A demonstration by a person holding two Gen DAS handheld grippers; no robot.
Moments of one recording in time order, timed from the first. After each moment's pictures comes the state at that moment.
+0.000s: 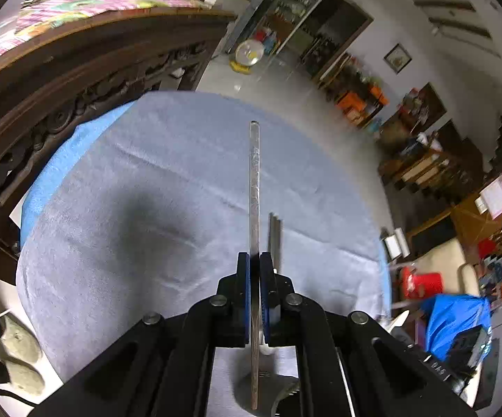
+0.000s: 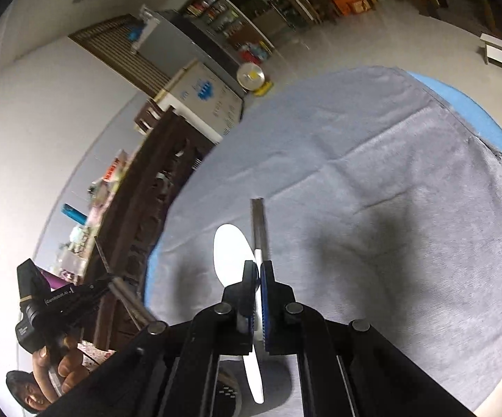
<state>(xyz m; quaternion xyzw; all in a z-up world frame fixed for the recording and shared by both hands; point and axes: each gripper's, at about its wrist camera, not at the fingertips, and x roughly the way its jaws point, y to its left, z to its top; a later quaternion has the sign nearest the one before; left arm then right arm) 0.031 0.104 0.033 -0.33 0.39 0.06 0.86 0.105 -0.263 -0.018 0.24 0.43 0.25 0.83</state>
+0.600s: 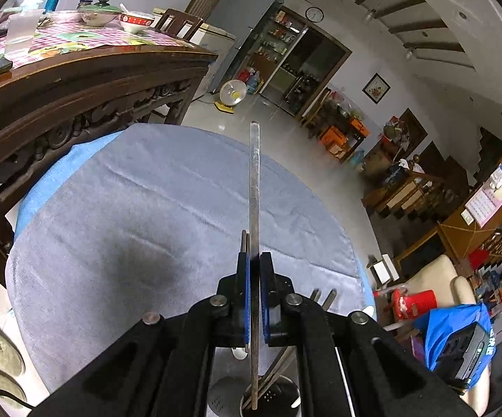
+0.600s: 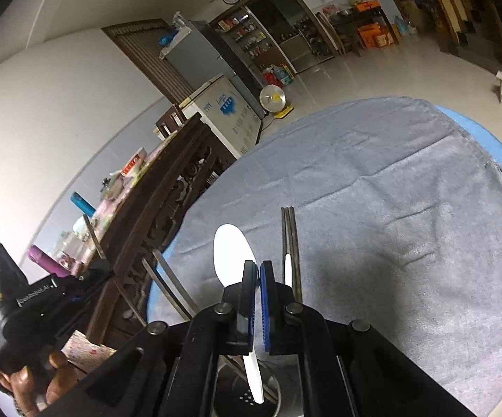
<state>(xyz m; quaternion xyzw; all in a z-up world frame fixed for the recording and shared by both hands) -0.002 0.054 0.037 -0.31 0.31 0.07 0.90 0.065 -0.214 -0.019 0.20 0.38 0.26 0.86</state>
